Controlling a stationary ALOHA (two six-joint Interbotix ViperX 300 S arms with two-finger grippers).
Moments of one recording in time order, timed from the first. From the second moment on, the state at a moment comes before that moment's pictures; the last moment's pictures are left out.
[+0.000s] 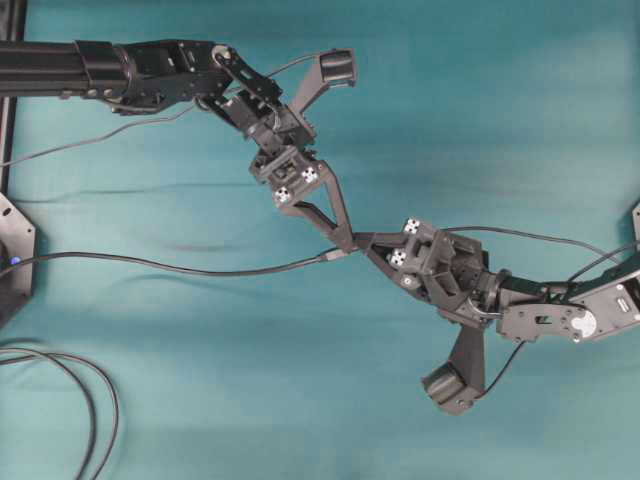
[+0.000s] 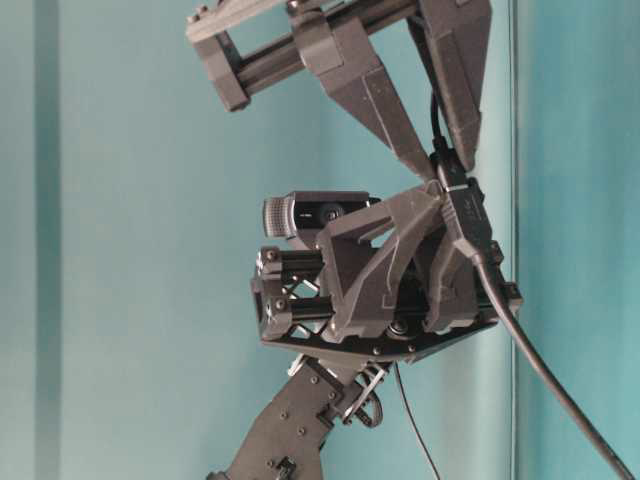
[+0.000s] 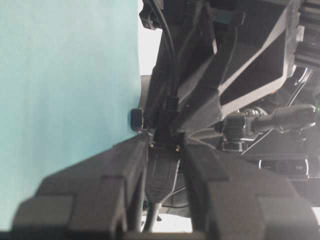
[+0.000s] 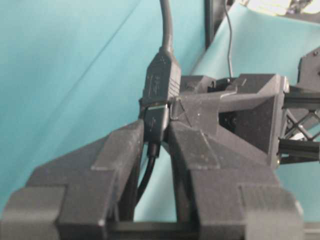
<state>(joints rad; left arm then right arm) 0.41 0.35 0.34 -1.56 1.18 0.91 0.36 -0.04 0.75 -1.79 0.63 0.62</state>
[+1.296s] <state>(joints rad) 0.41 0.35 0.29 -1.56 1.23 0.87 0.33 -0.03 0.76 -1.76 0.87 0.76</state>
